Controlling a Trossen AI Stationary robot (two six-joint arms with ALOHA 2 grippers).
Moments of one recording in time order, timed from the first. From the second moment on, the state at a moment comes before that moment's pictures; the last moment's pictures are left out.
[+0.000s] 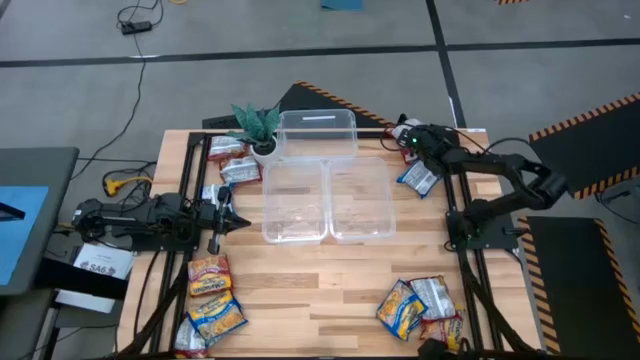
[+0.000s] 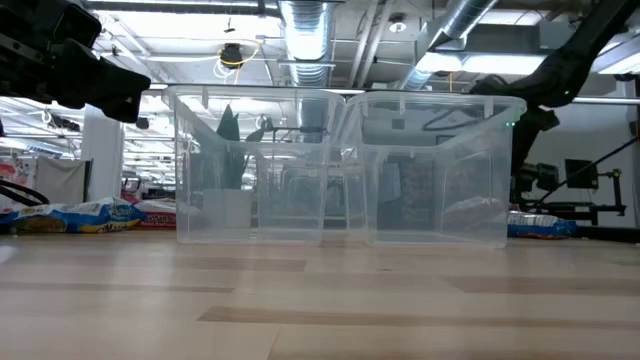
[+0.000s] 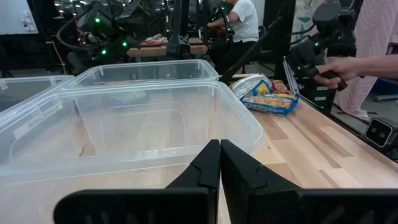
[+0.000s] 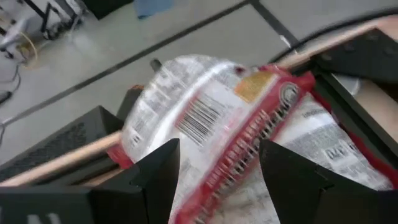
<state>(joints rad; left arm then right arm) -0.06 0.01 0.01 0.03 -0.01 0.03 -0.86 1.36 0.52 0.07 0.60 0.92</state>
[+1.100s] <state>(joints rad) -0.06 0.01 0.01 0.03 -0.01 0.03 -0.80 1.49 0.59 0.00 0.68 0.85</state>
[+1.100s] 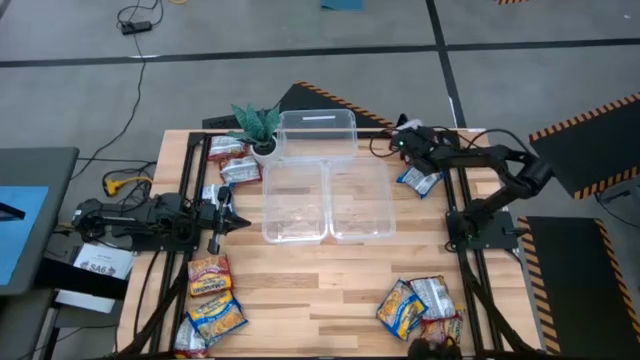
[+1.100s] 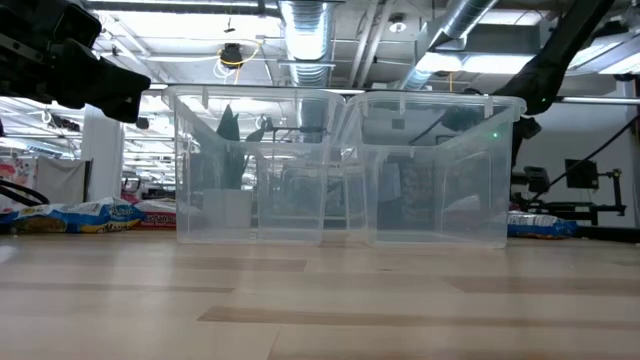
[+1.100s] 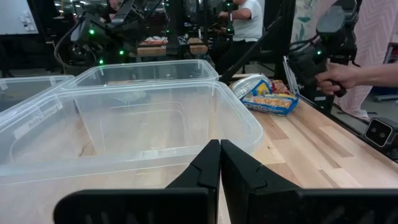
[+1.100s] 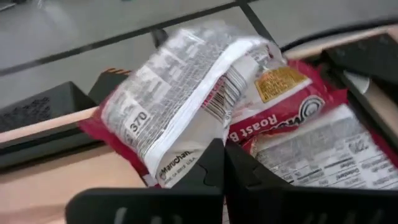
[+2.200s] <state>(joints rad) -0.06 0.01 0.01 0.03 -0.01 0.03 -0.35 1.20 0.72 0.35 0.49 0.38</state>
